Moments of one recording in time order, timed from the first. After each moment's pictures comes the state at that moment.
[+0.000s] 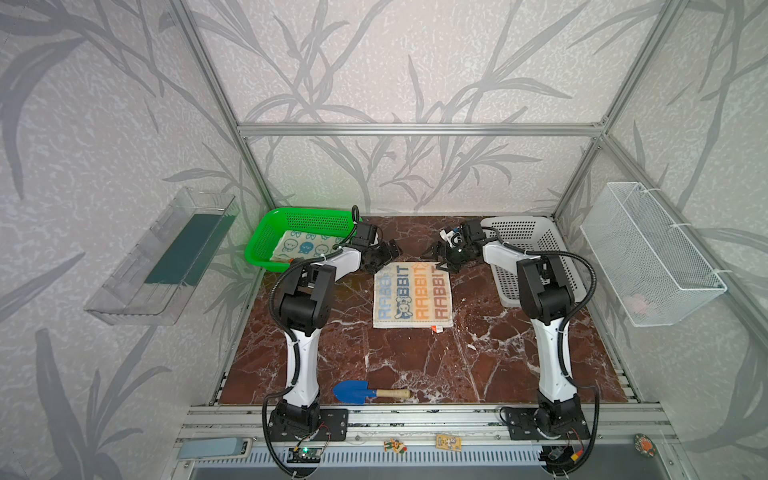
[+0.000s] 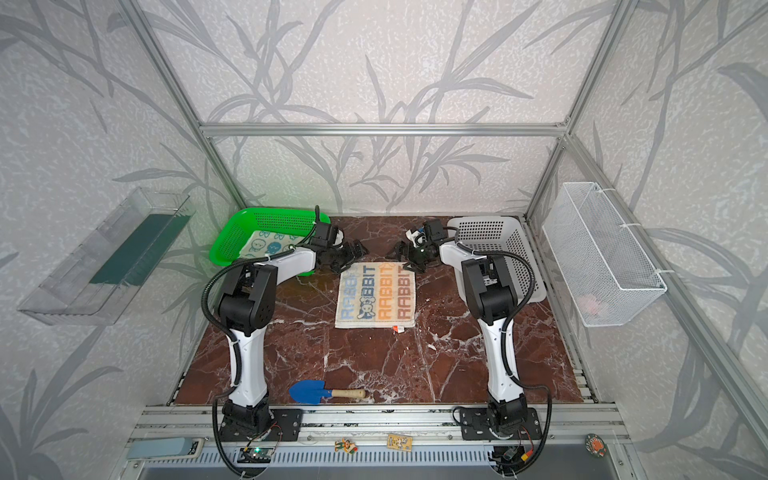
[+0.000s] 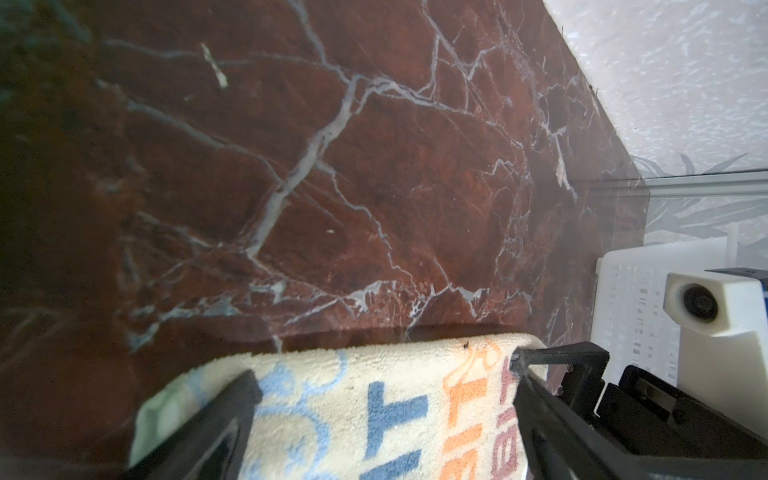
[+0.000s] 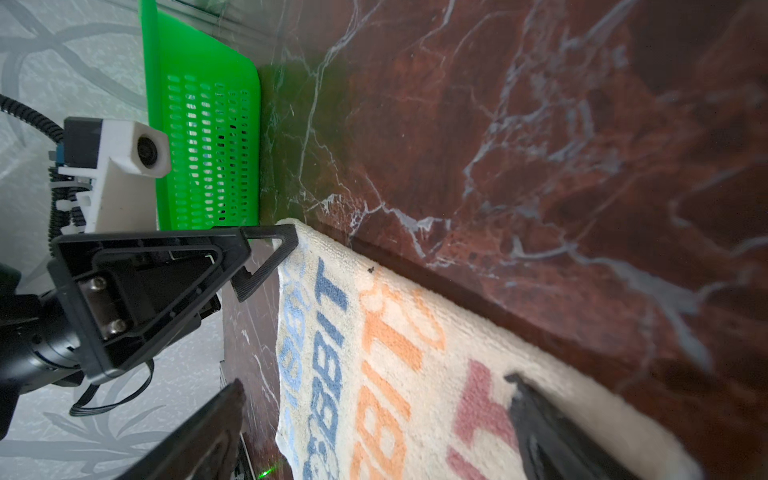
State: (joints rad) left arm -0.28 2.11 1.42 -0.18 0.33 -0.75; right arm 0.28 2.27 1.62 -0.31 -0.76 0.53
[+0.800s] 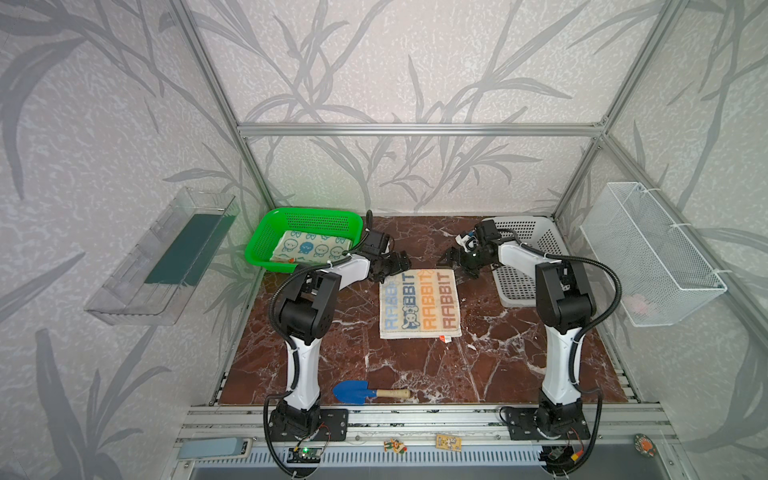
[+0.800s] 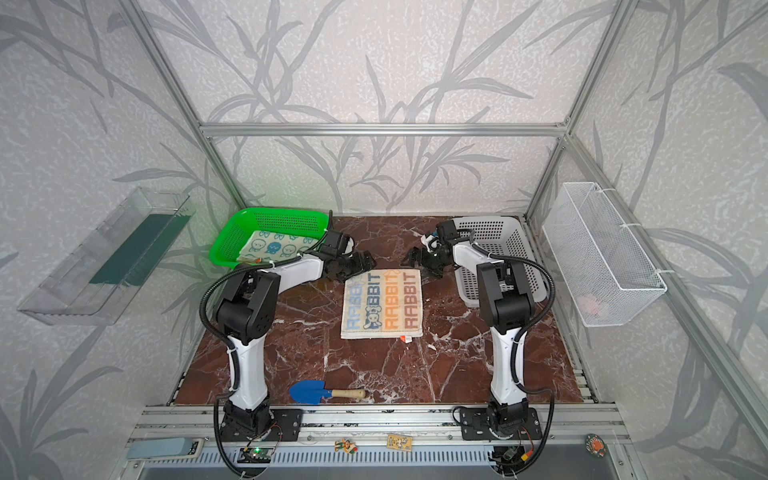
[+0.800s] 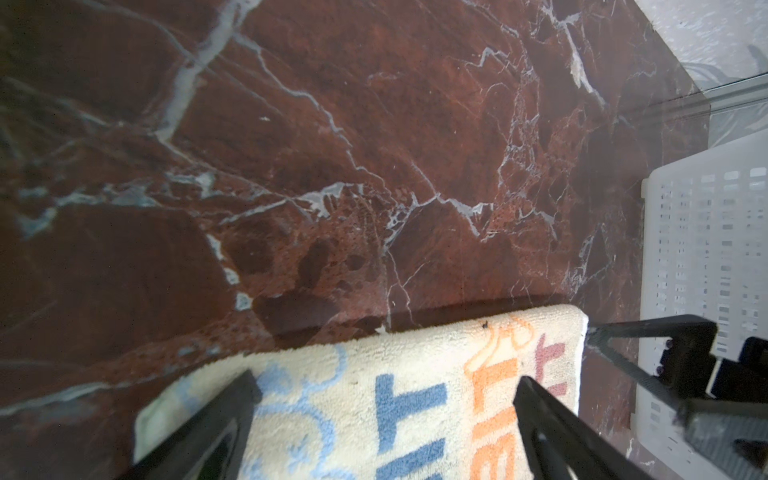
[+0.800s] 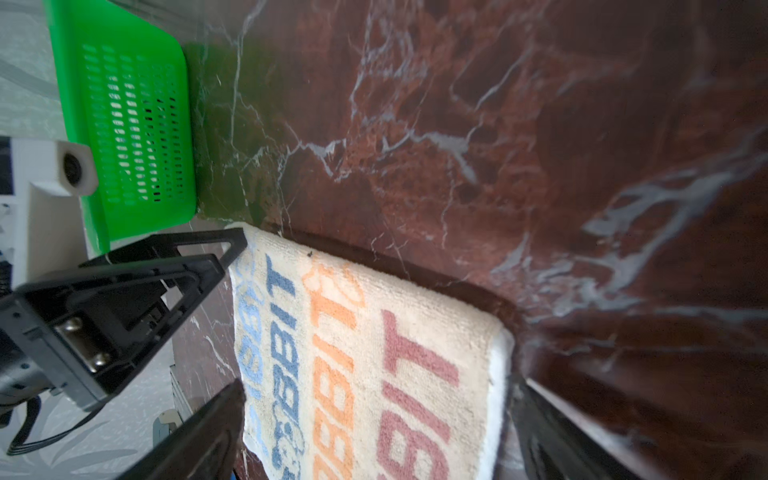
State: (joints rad) left arm -0.36 2.06 1.37 -0.23 0.24 -0.65; right arm 0.22 2.12 1.54 -0.49 -0.66 0.42
